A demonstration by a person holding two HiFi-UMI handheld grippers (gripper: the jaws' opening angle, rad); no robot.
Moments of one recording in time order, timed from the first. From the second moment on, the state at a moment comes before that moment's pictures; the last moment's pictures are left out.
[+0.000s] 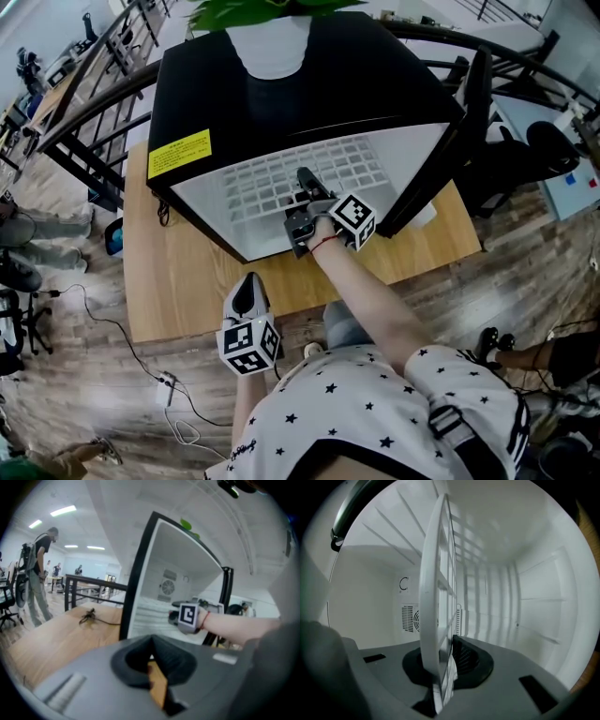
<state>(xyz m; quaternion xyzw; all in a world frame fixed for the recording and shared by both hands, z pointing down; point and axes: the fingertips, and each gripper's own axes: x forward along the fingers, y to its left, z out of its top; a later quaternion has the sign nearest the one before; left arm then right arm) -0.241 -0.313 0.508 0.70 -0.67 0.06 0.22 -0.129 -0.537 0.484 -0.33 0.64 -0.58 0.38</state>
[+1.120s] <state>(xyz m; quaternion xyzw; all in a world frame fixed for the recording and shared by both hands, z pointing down) -0.241 -0.253 0.503 0.70 -0.67 0.05 0.22 -0.121 -0.522 0.484 -0.35 0.62 -0.58 0.39</state>
